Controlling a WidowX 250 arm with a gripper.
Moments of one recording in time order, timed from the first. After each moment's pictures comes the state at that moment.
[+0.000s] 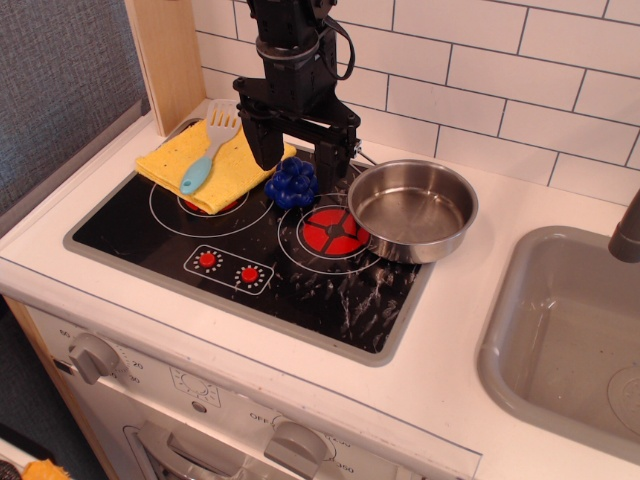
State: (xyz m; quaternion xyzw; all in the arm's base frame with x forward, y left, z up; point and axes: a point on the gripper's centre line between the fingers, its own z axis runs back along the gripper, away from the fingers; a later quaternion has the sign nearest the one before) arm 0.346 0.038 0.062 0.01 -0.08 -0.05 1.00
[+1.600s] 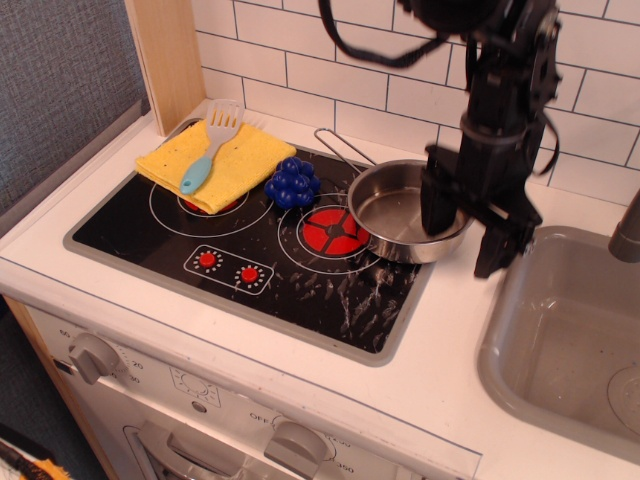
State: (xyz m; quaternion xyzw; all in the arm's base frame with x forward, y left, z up) arm 0.358 -0.103 0.016 0.00 -0.02 -0.25 0.97
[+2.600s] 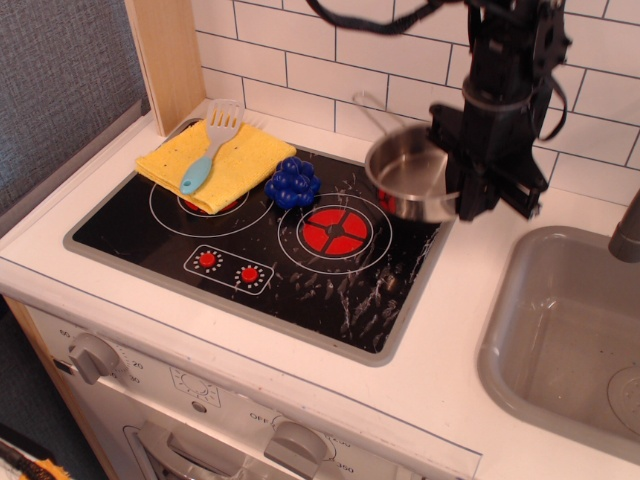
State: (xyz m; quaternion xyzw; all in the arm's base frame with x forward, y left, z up) arm 0.372 -0.098 0.059 0.03 -0.11 -0.26 0.96
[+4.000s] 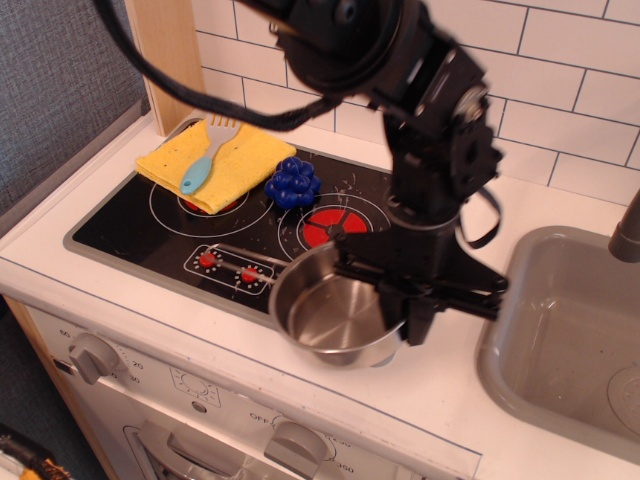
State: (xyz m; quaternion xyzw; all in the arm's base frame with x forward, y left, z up) arm 0.268 -0.088 0.027 -0.01 -0.06 0.03 1.00
